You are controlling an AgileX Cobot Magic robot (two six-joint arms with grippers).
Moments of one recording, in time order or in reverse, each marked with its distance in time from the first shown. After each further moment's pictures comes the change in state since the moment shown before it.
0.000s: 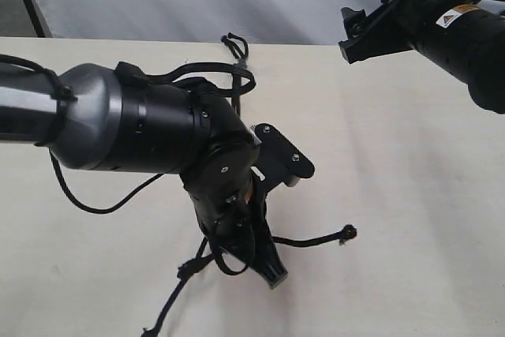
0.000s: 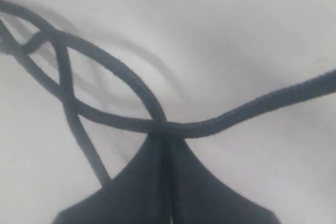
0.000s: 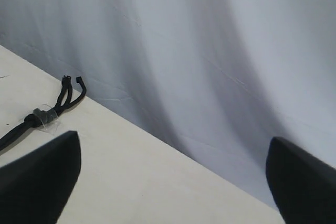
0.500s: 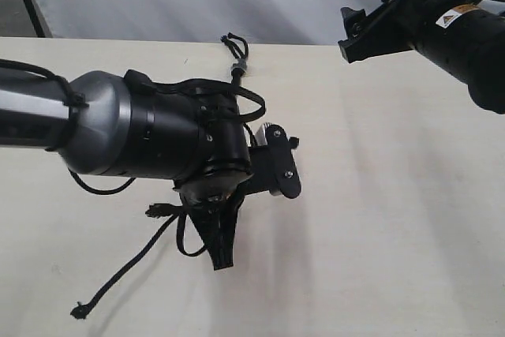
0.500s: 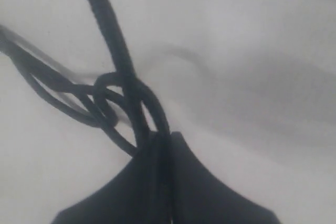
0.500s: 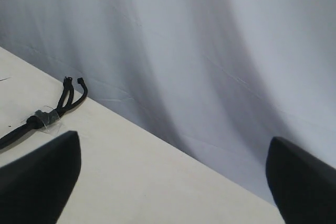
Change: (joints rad) left arm 0.000 0.017 0.004 0.408 0.051 0.124; right arm 0.000 0.000 0.000 0.000 0.000 0.018
